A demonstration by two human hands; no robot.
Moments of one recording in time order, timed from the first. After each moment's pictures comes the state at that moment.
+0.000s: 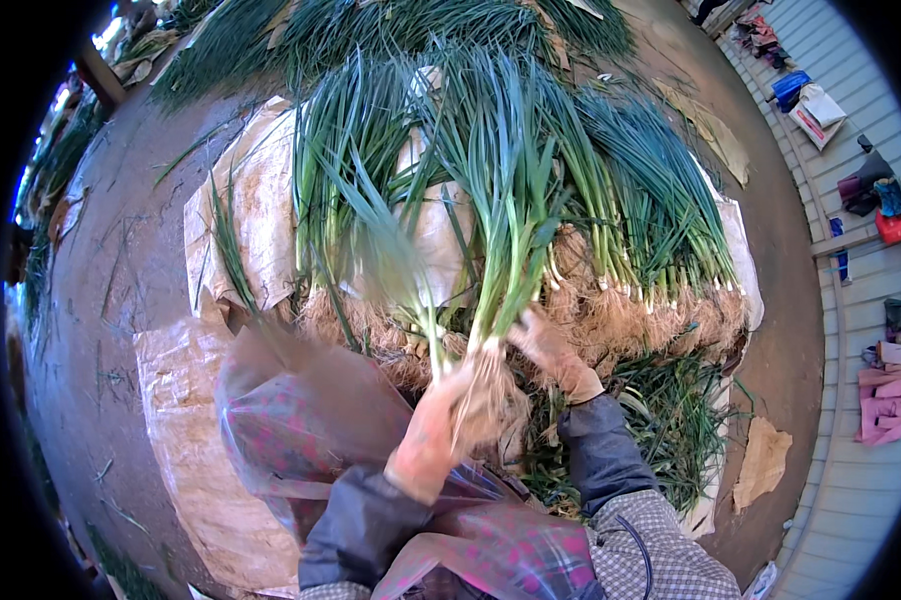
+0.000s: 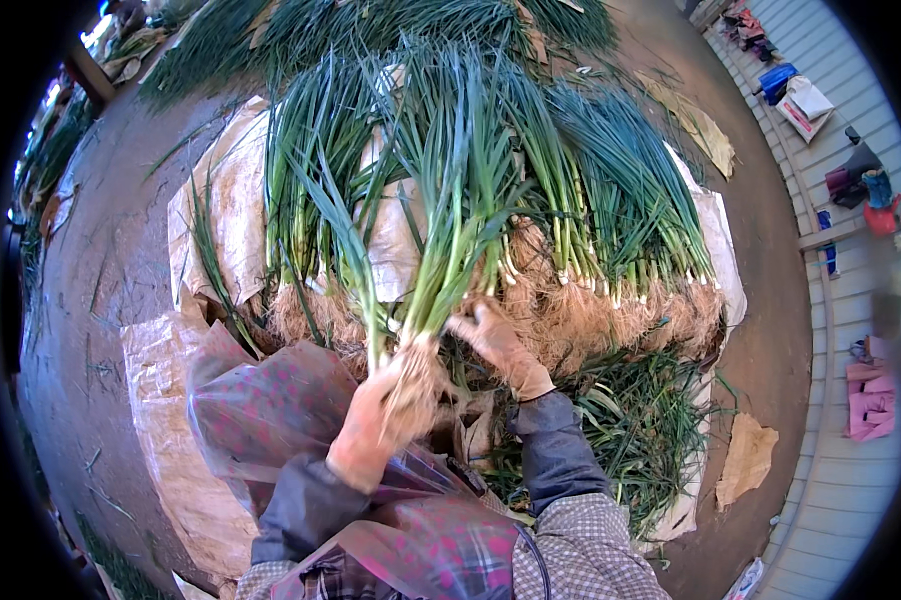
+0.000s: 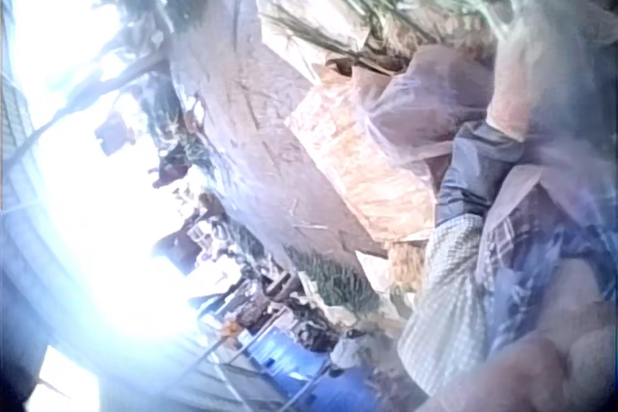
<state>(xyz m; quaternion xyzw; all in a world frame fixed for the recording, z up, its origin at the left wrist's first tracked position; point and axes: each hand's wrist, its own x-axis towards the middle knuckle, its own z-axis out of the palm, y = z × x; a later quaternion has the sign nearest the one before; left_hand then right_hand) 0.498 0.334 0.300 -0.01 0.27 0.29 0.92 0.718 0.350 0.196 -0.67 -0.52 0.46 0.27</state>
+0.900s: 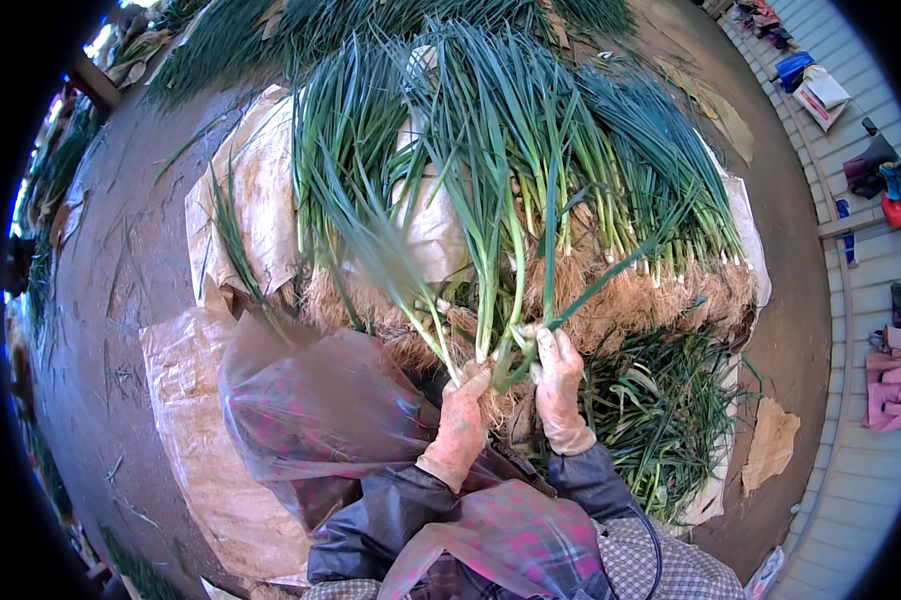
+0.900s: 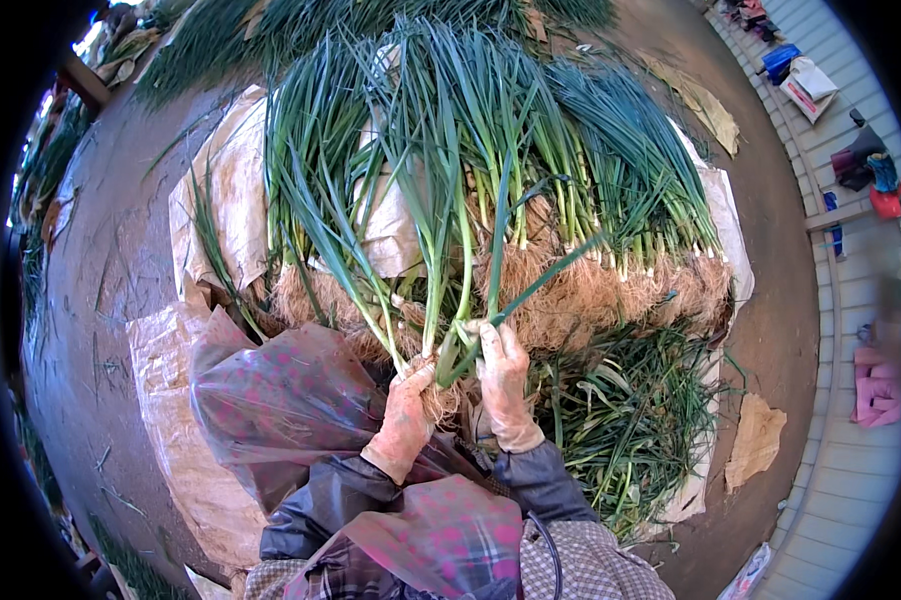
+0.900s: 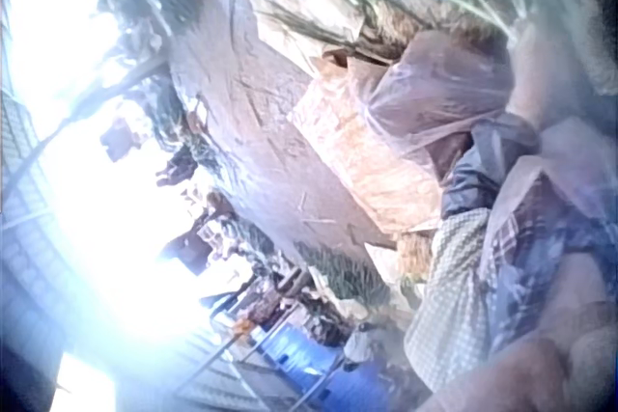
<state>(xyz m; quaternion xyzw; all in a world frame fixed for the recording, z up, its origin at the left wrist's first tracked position) 0.525 0.283 0.234 0.04 0.41 0.38 0.83 0.649 0.273 0.245 -0.65 -0.21 0.41 0.60</state>
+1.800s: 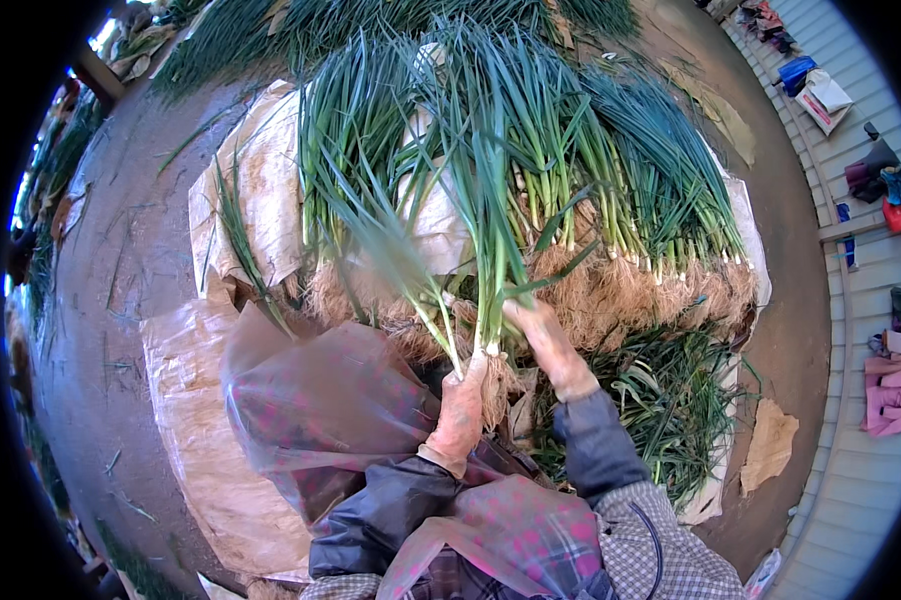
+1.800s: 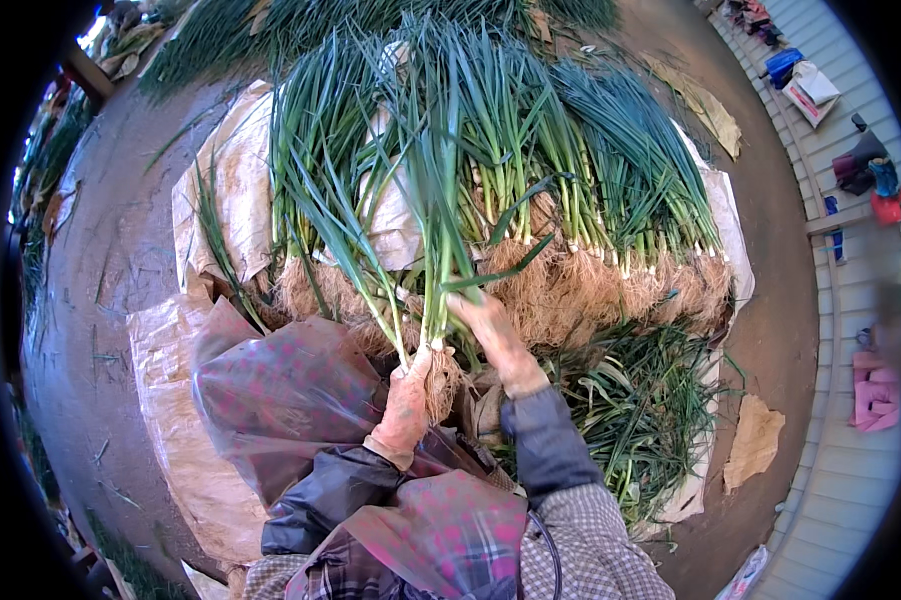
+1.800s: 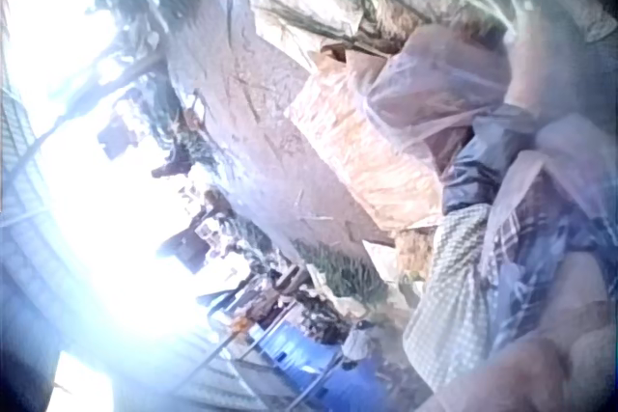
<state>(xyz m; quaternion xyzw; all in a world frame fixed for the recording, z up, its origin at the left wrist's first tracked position) 0.514 0.283 0.219 0.08 0.44 0.35 0.82 0.671 0.319 0.235 -0.64 -0.29 0.57 0.43</state>
